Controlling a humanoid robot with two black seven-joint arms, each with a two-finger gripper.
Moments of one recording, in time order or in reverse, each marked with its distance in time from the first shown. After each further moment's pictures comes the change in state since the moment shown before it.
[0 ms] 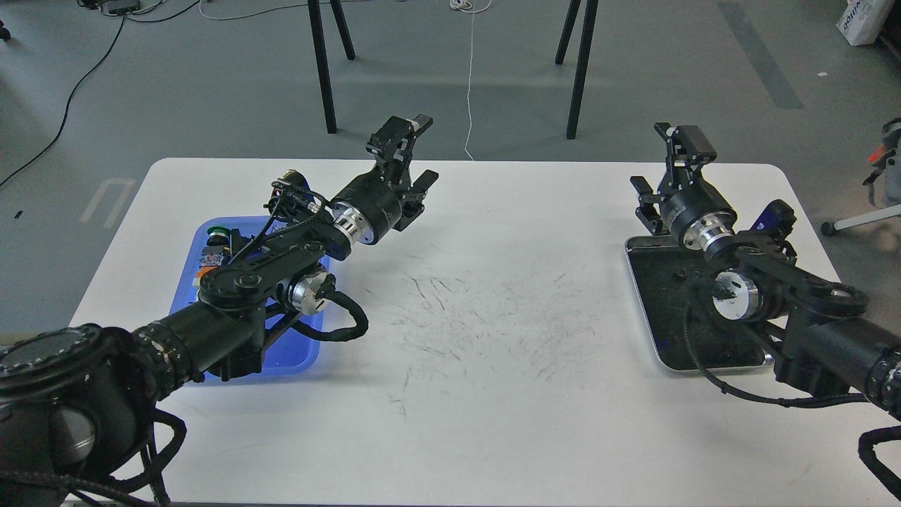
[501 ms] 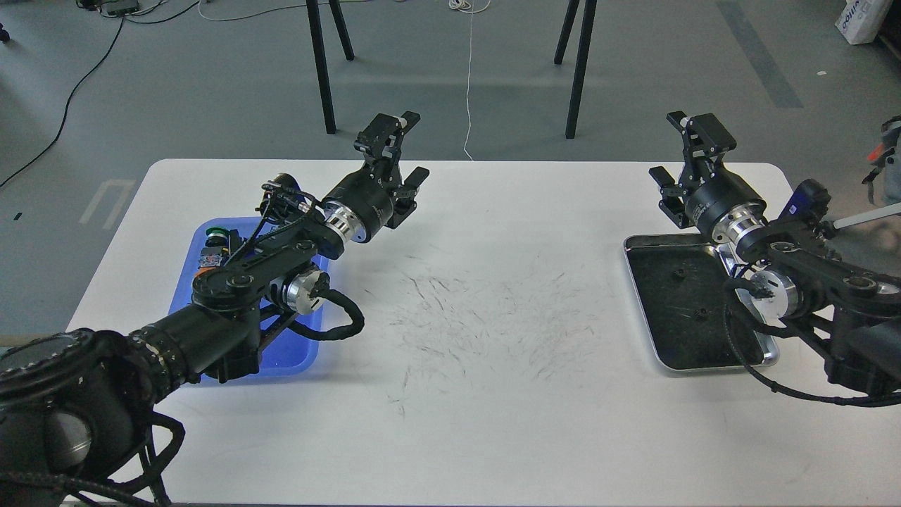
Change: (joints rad) left arm 0.015 0.011 -0.042 -0.001 -0.010 -0.003 0.000; right arm 0.036 -0.127 -0.034 0.135 -0.146 0.021 0.000
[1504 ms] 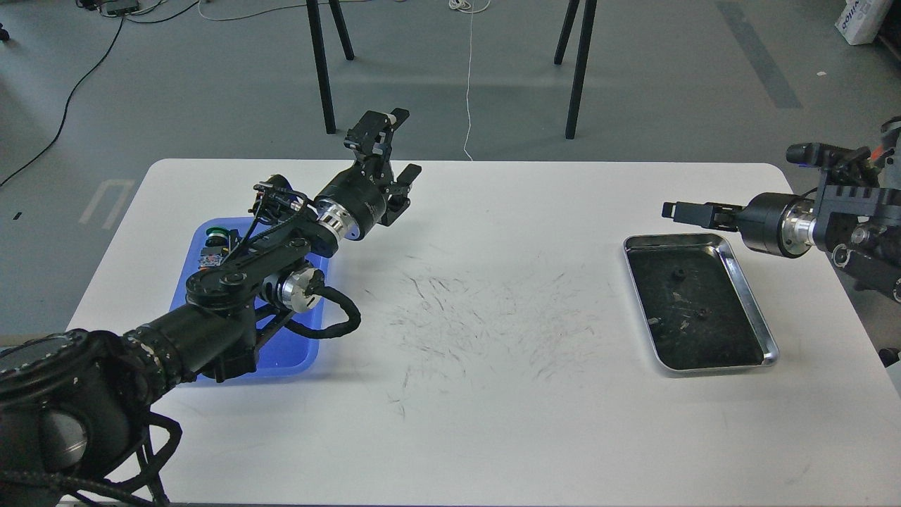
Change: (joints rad) left arm 0.001 0.009 -0.008 -0.001 -0.027 -0.002 0.000; right arm 0.257 -0.097 -0.585 -0.153 -0.758 0.097 0.000
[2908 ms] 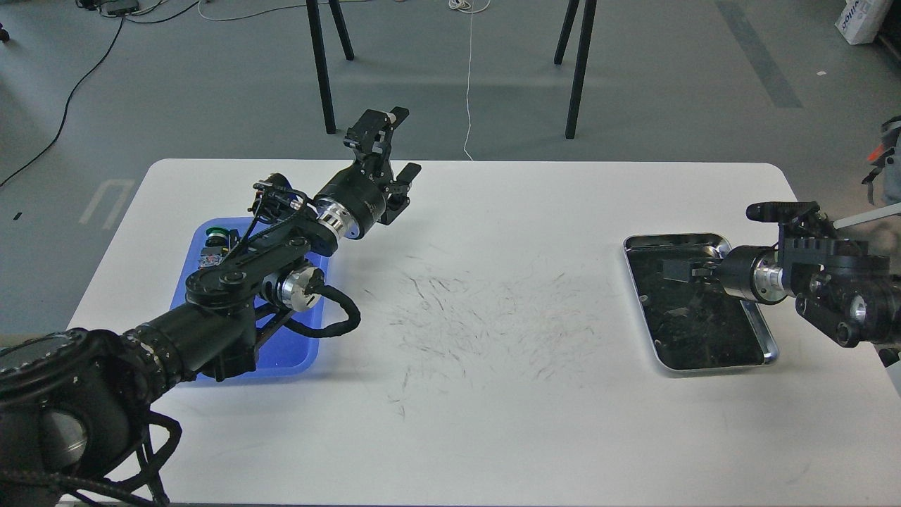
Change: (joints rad) left arm -0.003 -0.001 0.000 0.002 0.000 0.000 0.000; right arm -0.135 0.183 -0.097 -0.227 -0.005 -0.021 0.000
